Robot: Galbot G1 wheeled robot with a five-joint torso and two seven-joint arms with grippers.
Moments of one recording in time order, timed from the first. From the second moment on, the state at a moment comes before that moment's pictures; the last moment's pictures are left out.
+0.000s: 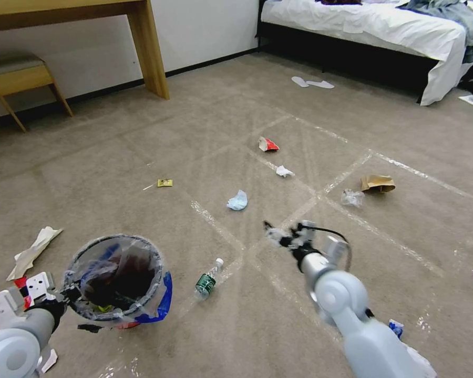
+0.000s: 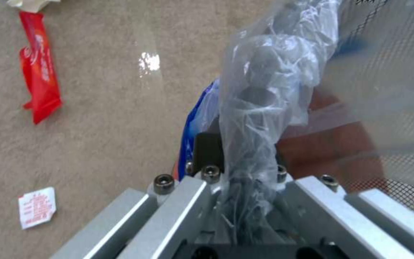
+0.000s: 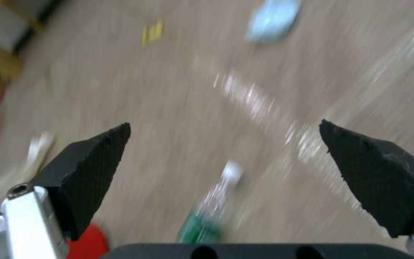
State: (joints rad) left arm 1.62 -1.22 -0.99 -2.19 -1.01 0.73 -0.48; right arm -0.99 1.23 0.11 1.88 1.14 -0.59 0.51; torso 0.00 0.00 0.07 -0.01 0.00
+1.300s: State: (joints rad) left arm 1.70 -1.29 -1.08 -2.24 -1.00 0.73 -0.47; right arm -0.68 1.60 -0.11 1.18 1.29 -0.72 0.74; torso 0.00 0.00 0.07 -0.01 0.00
